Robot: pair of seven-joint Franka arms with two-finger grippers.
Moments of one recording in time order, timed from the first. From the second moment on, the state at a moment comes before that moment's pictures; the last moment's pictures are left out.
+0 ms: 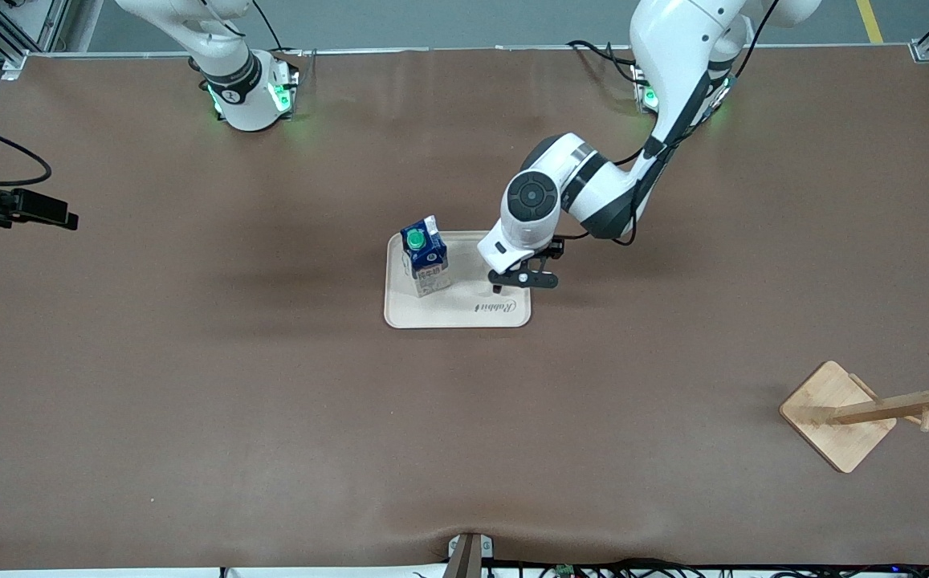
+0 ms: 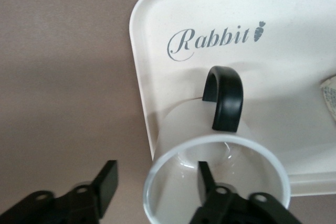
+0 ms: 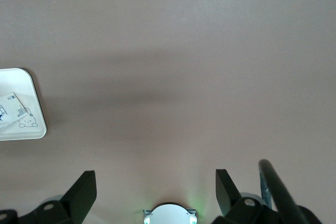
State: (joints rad) left arm -0.56 0.53 -0.19 -1.84 0.02 2.21 -0.63; right arm -0.06 0.14 -0.03 -1.44 0.03 1.36 -0.03
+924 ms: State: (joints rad) left arm -0.54 0.48 -0.19 -1.74 0.02 2.08 -0.61; right arm 0.06 0.21 -0.01 -1.46 0.15 1.40 0.30
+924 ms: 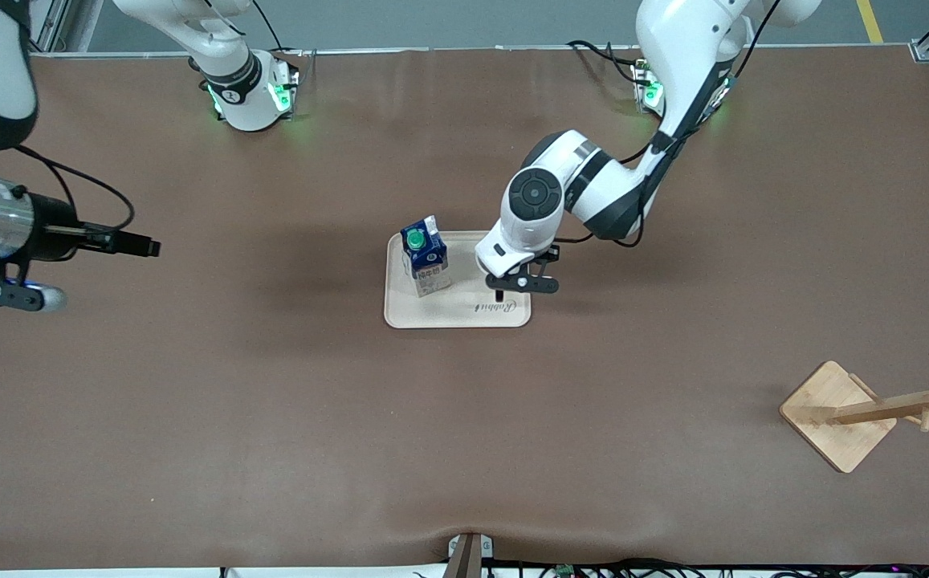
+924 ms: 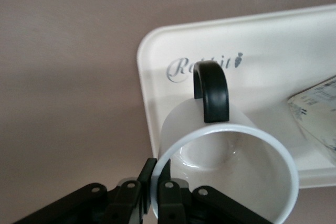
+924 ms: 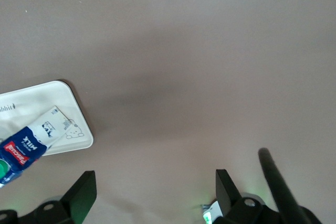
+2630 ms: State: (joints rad) left arm 0.21 0.22 -0.18 -1.52 0.02 1.64 0.12; right arm 0.67 0.36 -0.01 -1.57 0.15 1.89 0.70
